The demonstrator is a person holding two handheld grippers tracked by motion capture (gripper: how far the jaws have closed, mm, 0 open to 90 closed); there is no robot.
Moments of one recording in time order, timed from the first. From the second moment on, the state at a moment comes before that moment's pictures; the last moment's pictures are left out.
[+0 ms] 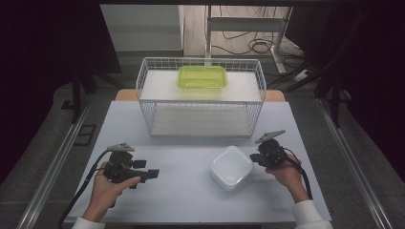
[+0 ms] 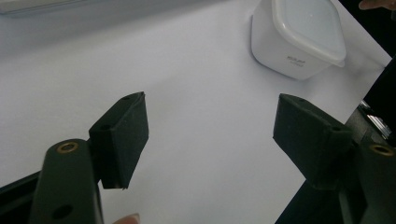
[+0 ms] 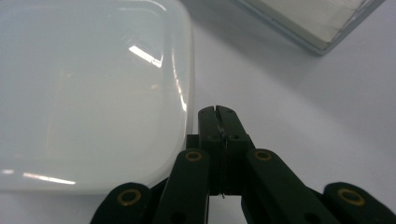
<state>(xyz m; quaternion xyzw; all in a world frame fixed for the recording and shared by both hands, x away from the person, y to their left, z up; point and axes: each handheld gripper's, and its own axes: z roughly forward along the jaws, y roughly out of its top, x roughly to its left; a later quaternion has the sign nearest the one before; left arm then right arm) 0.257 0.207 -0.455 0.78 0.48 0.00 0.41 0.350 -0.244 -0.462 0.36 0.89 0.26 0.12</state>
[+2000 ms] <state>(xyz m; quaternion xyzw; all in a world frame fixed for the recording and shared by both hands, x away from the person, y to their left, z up) 0.255 0.201 -0.457 0.76 0.48 0.00 0.43 0.289 -0.201 -0.451 0.43 0.81 0.39 0.08</state>
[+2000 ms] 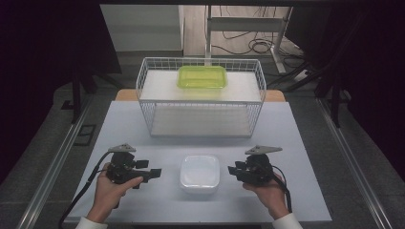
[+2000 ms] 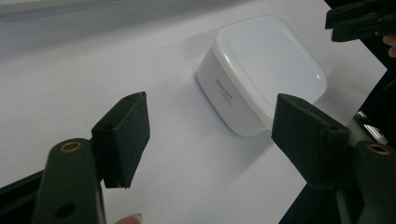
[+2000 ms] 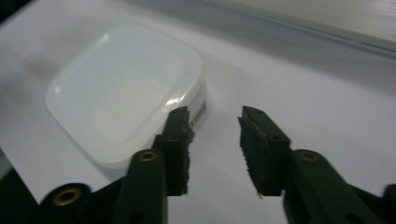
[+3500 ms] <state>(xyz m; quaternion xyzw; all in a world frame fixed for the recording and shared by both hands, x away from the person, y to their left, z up) 0.286 0.153 -0.474 0.72 0.50 -0.12 0.46 0.300 -0.191 -0.462 0.46 0.77 0.44 -0.02</state>
